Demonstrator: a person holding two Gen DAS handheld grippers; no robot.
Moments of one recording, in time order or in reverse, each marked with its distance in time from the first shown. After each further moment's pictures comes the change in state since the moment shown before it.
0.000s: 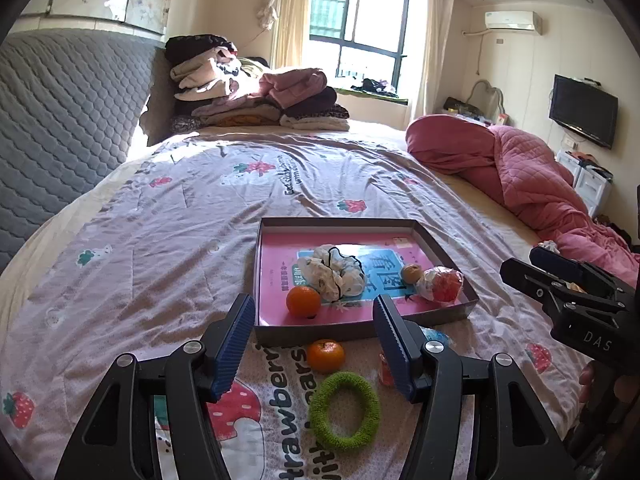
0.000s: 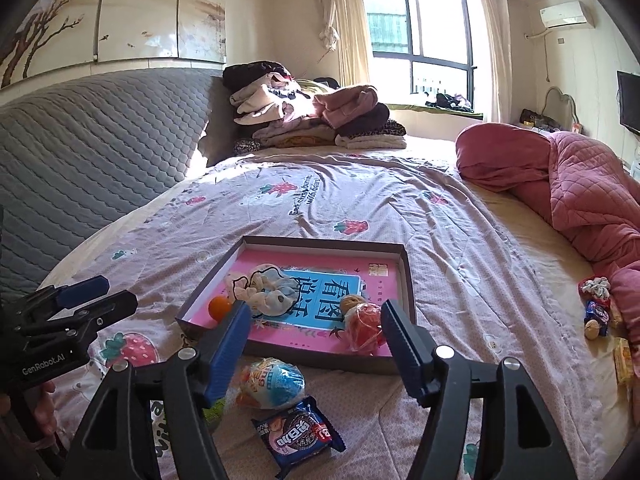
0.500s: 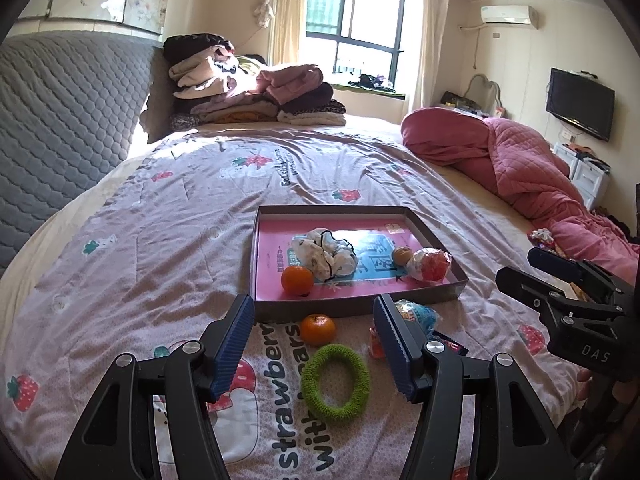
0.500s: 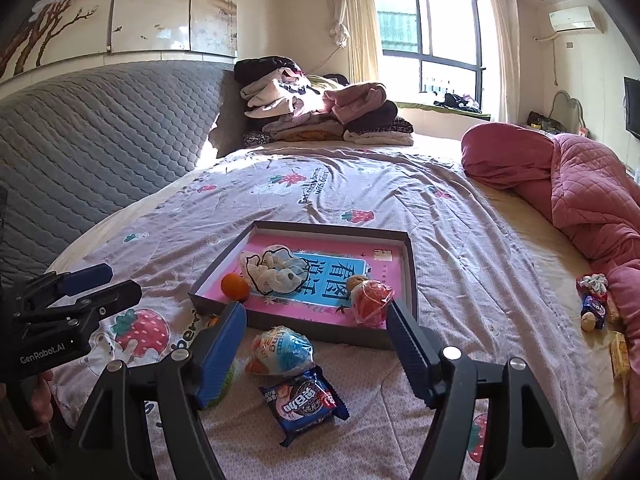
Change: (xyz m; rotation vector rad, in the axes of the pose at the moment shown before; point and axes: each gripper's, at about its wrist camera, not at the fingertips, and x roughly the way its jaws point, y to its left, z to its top) left arm -0.020 -0.010 -0.018 0.014 0.019 -0.002; right arm -0.019 0.004 -0.022 -0.031 0.017 0.023
